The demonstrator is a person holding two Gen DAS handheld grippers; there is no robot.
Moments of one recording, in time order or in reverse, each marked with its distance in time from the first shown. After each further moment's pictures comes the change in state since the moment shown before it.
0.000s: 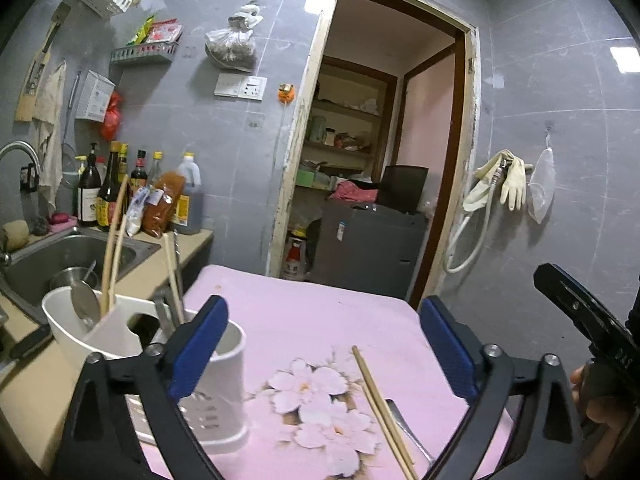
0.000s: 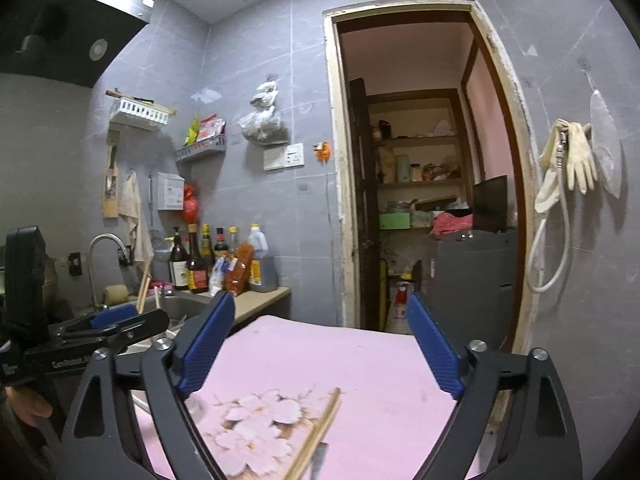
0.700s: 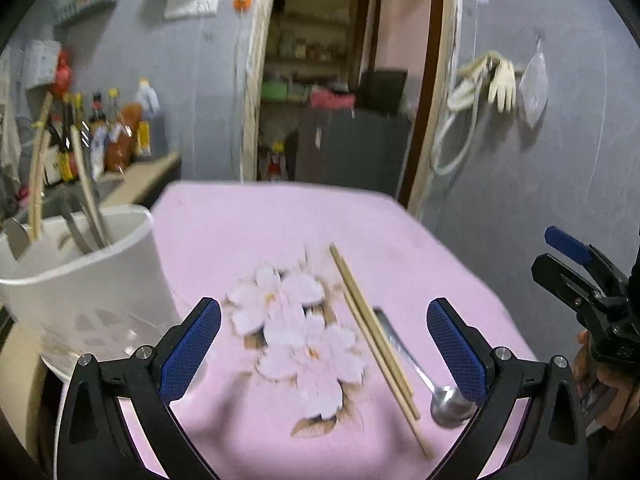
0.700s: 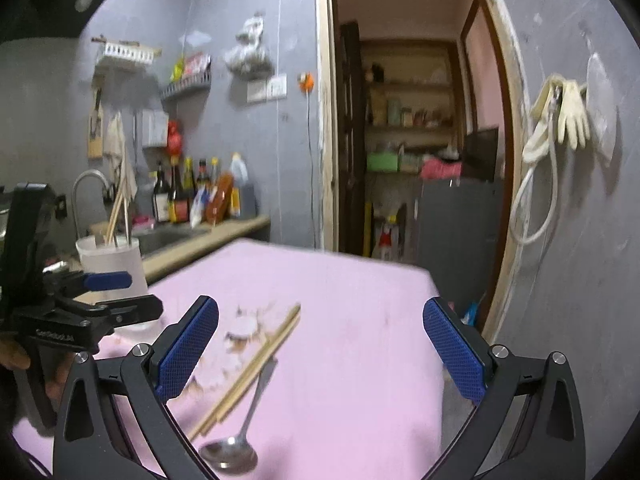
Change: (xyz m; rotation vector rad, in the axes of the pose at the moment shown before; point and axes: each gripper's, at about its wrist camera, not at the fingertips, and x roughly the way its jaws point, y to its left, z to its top) left arm 0.056 -0.032 -0.055 0.103 0.365 -0.051; right arm 0.011 -0.036 -0.049 -0.026 0.284 -0.007
